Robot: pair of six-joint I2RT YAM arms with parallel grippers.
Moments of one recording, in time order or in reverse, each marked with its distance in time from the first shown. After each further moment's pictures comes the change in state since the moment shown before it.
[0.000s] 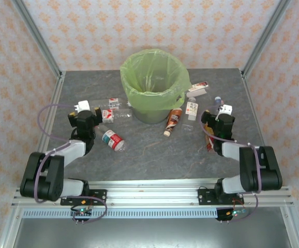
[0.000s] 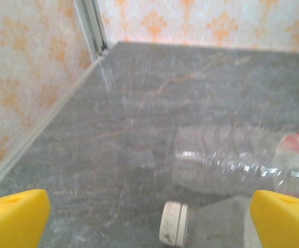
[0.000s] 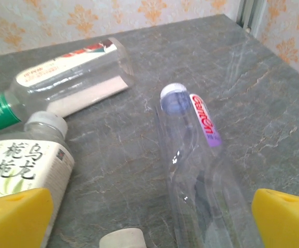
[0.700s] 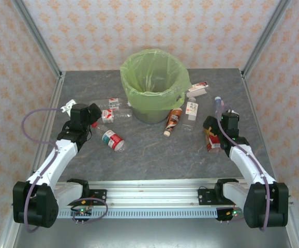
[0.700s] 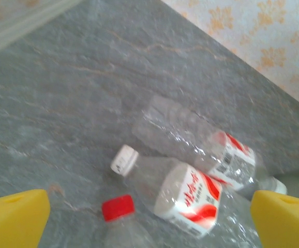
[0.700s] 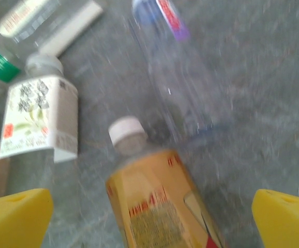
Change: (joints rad) left arm -0.002 -0.230 0.219 -0.703 0.171 -0.587; right arm -0.003 -0.327 0.156 -0.889 -0.070 0.340
